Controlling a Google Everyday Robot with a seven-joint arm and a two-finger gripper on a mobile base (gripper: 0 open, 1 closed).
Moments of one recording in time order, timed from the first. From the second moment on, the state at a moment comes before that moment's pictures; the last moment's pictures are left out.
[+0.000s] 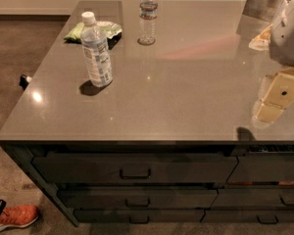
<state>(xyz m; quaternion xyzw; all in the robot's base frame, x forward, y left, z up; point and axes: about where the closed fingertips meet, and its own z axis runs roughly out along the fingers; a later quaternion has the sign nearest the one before) 0.438 -0.216 0.980 -0.60 0.78 -0.04 0.16</state>
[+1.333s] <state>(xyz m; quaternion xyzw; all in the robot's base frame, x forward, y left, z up) 0.485 -0.172 0.986 -0.57 0.77 0.05 0.27</state>
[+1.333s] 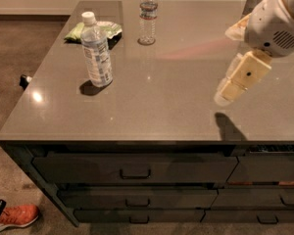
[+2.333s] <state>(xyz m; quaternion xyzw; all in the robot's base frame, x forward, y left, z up) 0.533 -0.131 0.968 -0.54 0.77 0.10 0.32</state>
